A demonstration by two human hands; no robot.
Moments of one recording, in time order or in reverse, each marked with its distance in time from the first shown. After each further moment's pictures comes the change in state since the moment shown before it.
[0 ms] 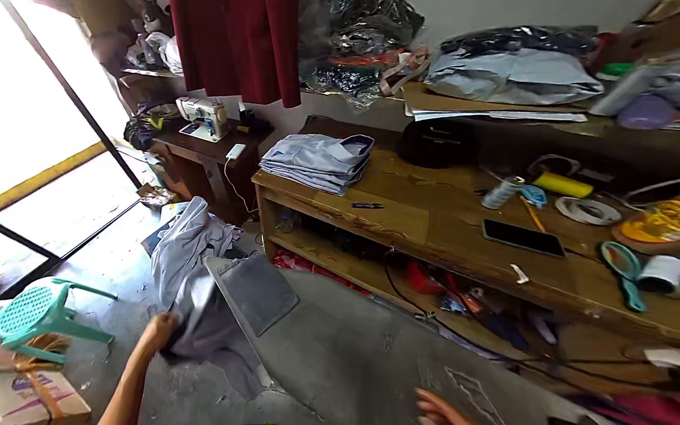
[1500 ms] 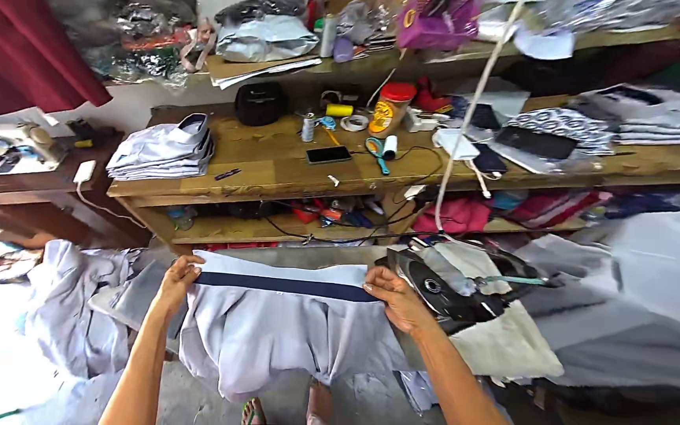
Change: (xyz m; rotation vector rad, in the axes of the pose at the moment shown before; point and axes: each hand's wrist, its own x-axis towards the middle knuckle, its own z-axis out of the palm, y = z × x) left_hand -0.048 0.266 0.160 -0.427 -0.538 0.774; right_hand -0.034 0.072 -0.063 0.820 0.525 0.312
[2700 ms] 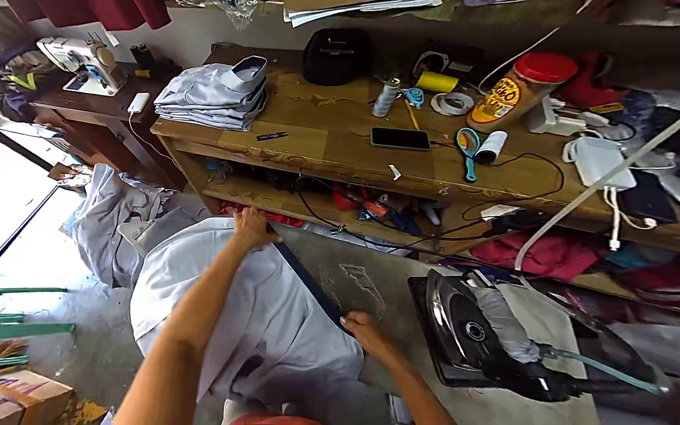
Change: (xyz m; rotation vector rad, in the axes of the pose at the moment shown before) left_hand 0.104 -0.006 0.125 1.108 -0.176 -0.334; right_hand 0.009 0.069 0.016 -0.846 -0.489 0.546
